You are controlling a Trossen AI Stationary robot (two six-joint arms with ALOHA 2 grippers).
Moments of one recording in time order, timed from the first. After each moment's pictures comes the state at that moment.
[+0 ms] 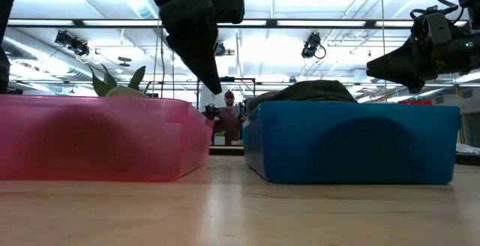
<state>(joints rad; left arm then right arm) -0.19 1.73 1.29 -0.66 -0.28 -0.21 0.03 0.14 0.02 0.07 0.40 0.20</state>
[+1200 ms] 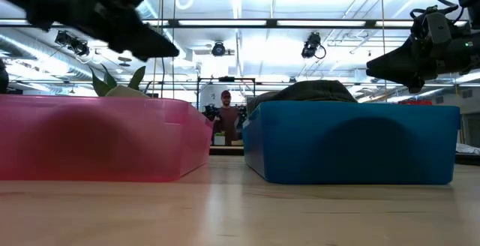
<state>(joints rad) -0.17 1.04 0.43 0.28 -0.23 0.03 0.03 0.14 0.02 0.07 0.40 0.20</state>
